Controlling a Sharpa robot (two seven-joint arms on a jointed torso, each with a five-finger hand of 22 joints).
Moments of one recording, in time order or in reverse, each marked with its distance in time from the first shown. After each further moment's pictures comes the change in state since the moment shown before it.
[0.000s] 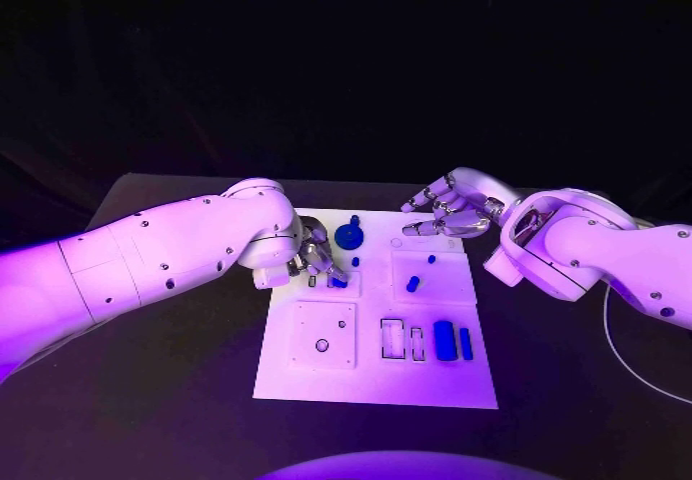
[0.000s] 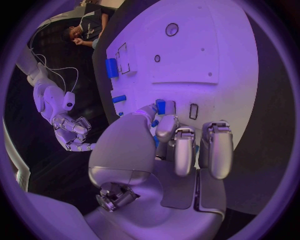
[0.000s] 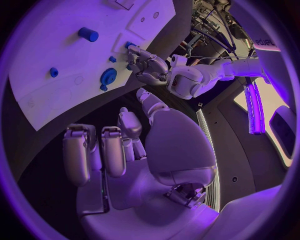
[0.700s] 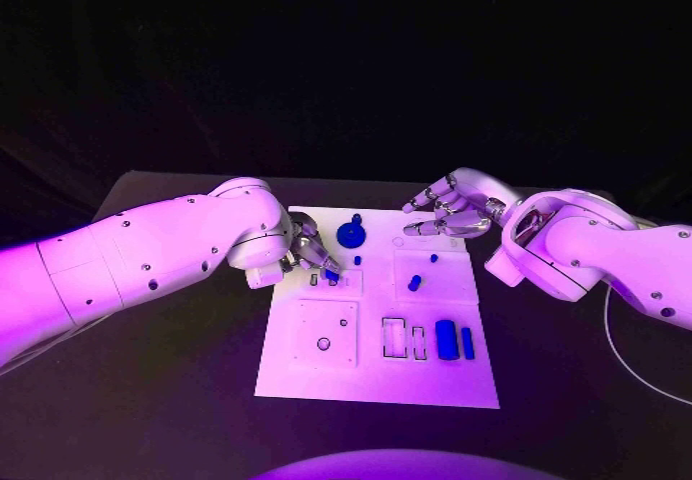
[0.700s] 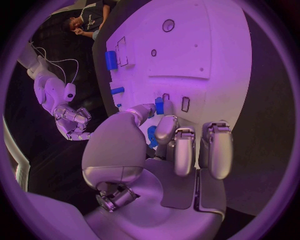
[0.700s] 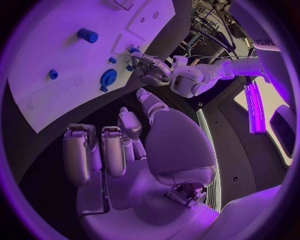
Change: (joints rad) left arm 0.000 -0.053 0.003 0.043 0.009 -0.077 -0.004; left_hand -0.140 -0.092 0.184 -0.065 0.185 0.016 -0.009 0.054 0.093 0.029 -0.008 0.006 0.012 0.000 0.000 0.000 0.000 0.000 0.000 0.000 0.000 0.000; right arm -0.003 0.005 -0.002 -0.006 0.007 0.001 0.002; right_hand -0.003 0.003 -0.003 0.003 0.004 0.000 0.000 0.000 0.001 0.000 0.000 0.000 0.000 0.000 0.000 -0.004 0.000 0.000 0.000 0.000 0.000 0.000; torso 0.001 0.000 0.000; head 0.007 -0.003
